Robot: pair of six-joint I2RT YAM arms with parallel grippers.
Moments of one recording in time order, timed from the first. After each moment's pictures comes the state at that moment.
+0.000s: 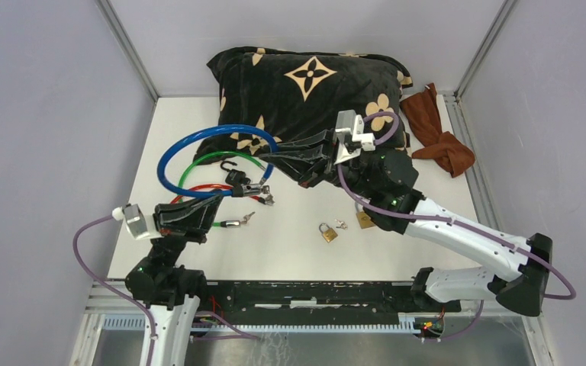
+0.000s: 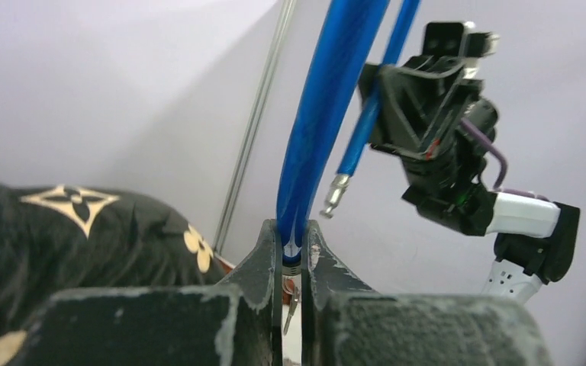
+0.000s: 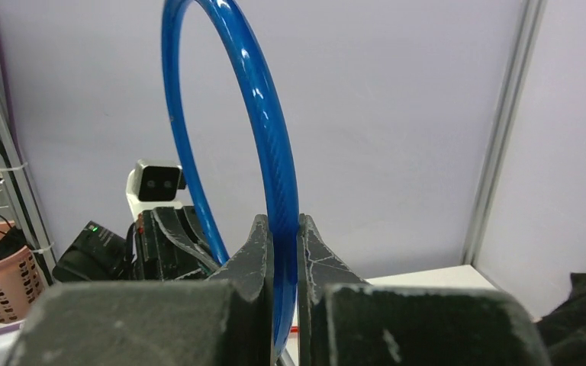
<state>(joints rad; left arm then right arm) -0.07 0.08 0.28 0.61 0.52 -0.90 1.01 1.20 1.14 0.58 -0.30 0.16</state>
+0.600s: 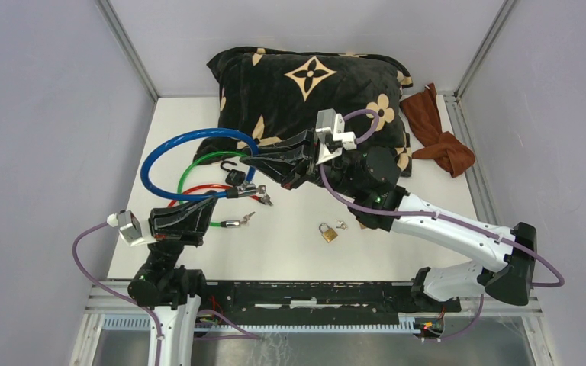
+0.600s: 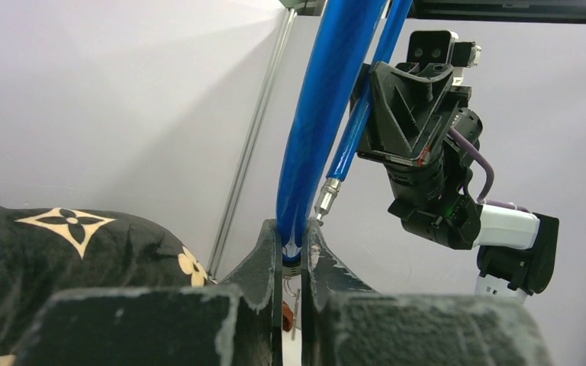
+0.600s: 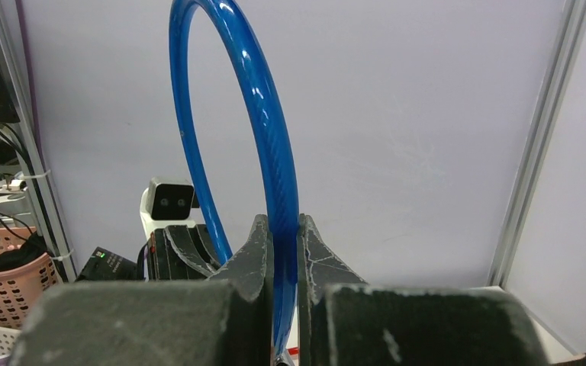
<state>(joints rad) 0.03 0.02 0.24 0.74 0.52 -1.03 1.09 1.32 1.24 0.63 -0.29 0.15</state>
